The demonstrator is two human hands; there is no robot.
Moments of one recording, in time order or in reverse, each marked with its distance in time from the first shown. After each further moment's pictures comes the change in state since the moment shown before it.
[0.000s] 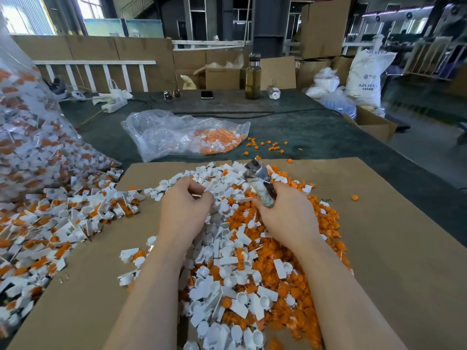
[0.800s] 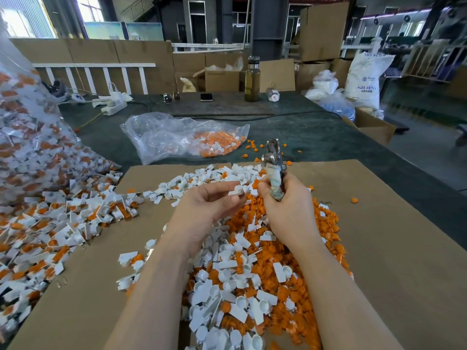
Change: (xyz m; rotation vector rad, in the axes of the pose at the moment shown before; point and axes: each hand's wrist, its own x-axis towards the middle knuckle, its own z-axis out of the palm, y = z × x) left_hand -0.011 0.018 0.002 -0.748 -0.466 -0.130; right_hand -0.002 -0.010 -0.009 0.450 0.146 0.007
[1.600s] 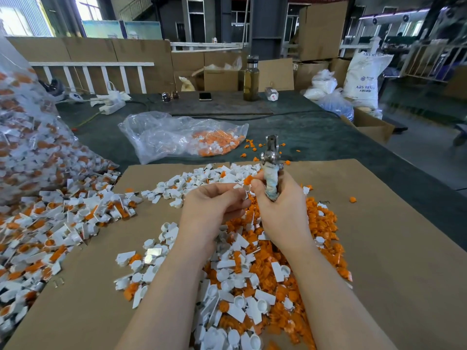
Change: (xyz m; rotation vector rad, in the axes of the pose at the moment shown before) left_hand -0.007 0.002 0.026 -0.072 0.197 -0.030; right_hand -0.008 -0.012 0.004 0.217 0.029 -0.049
